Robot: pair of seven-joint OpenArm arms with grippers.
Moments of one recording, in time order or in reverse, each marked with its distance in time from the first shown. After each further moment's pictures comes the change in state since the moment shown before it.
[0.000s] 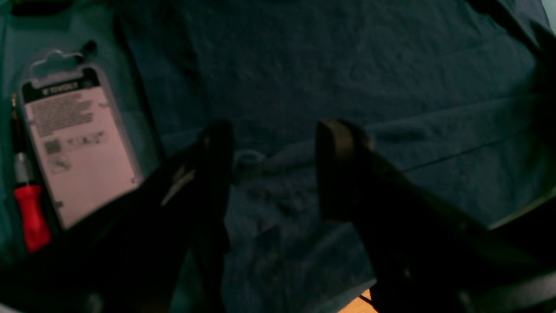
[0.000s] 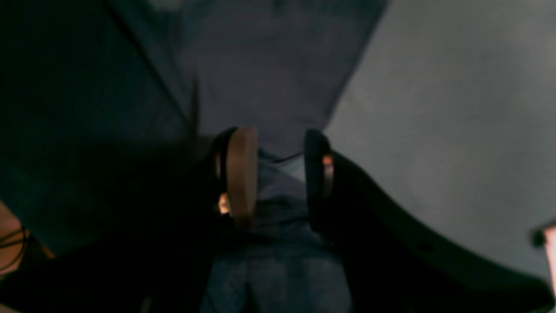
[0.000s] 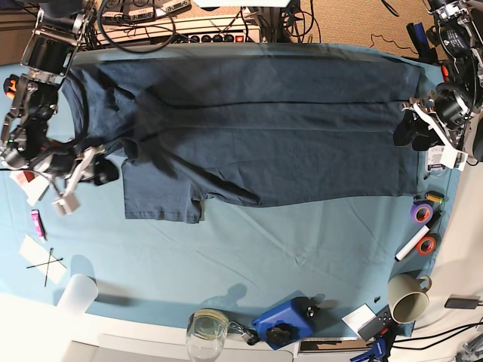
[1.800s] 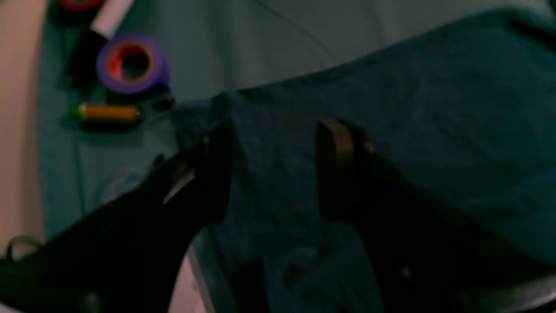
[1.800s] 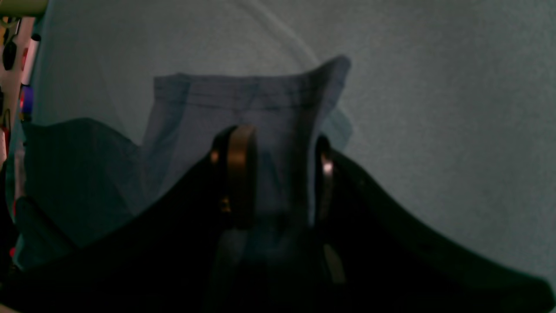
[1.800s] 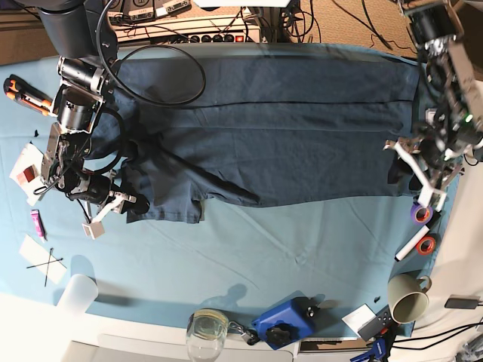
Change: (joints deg) left arm -13.4 1.2 12.3 -8.2 27.5 2.3 -12.2; right arm 20.4 -10.0 -0.4 -41.9 -19.1 0.2 18.9
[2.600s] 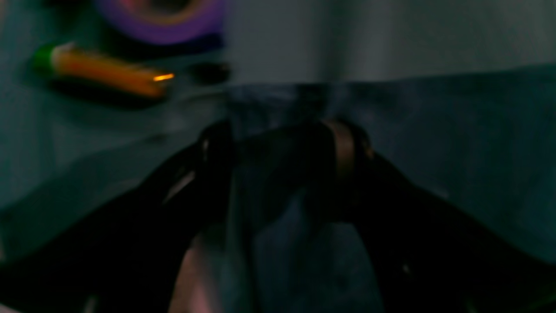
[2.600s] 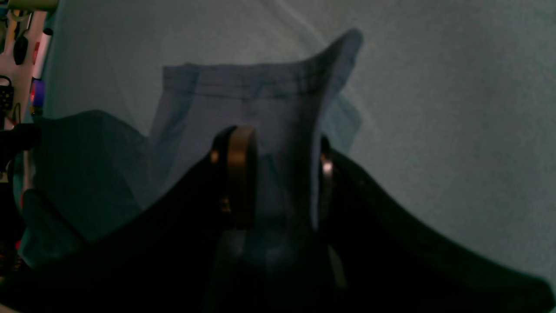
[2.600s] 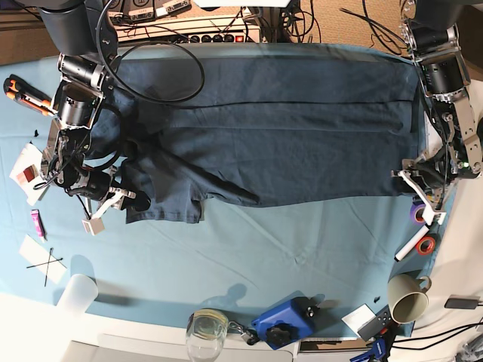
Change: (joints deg) left arm -14.1 -2.9 2.9 -27.2 1.1 2.2 3.3; right arm -1.6 0.2 0.0 0.4 2.0 0.4 -0.7
